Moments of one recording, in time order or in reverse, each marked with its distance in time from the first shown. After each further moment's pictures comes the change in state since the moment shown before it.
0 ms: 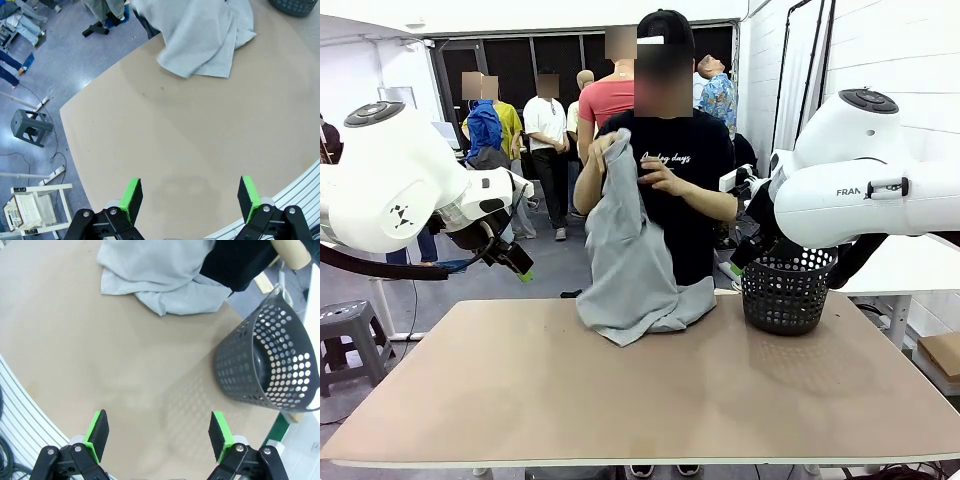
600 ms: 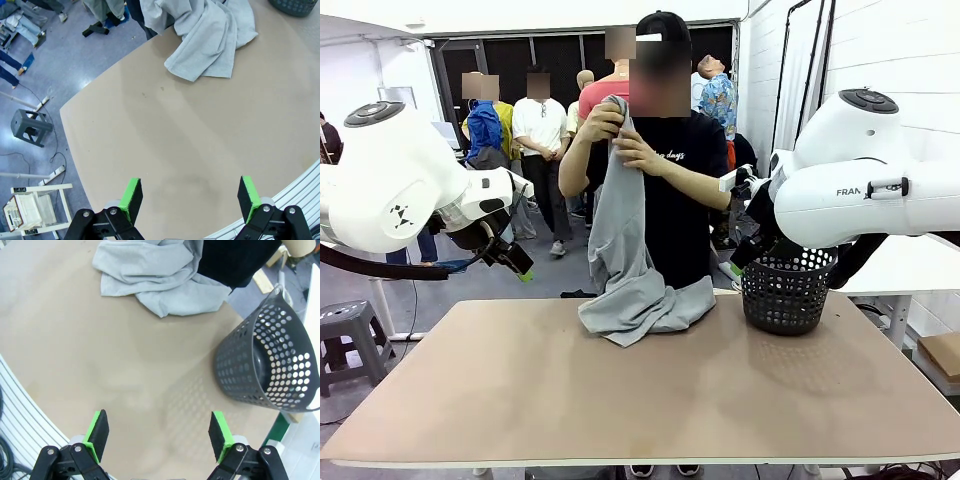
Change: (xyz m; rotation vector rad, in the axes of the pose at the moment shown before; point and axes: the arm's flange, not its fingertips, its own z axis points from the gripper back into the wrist) left arm 0.000 0.000 0.000 0.000 0.000 0.000; right arm 0.000 0.000 0.000 0.000 0.000 0.000
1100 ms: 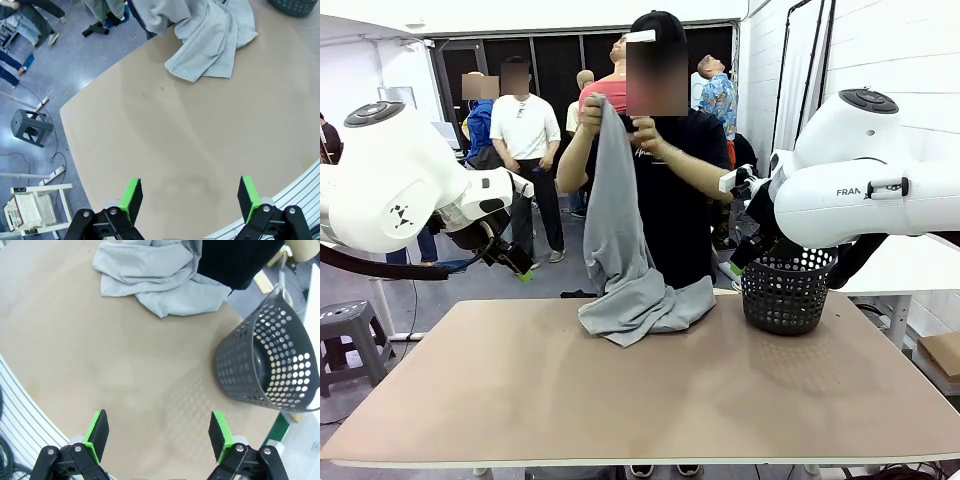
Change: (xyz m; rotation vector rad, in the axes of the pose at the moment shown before) left arm 0.000 0.000 0.000 0.000 0.000 0.000; right arm 0.000 0.000 0.000 0.000 0.000 0.000
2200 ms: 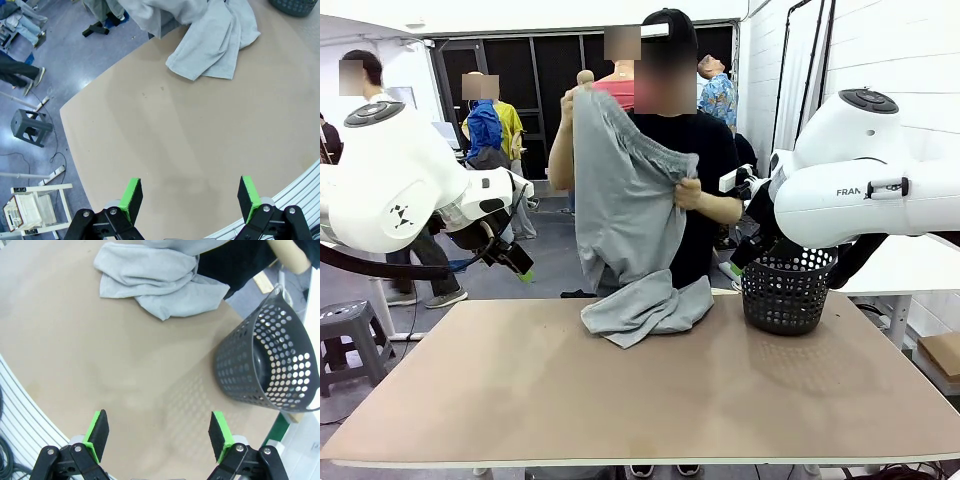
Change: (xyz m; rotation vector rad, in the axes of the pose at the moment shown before) left arm 0.000 0.000 0.000 0.000 0.000 0.000; right arm 0.000 0.000 0.000 0.000 0.000 0.000
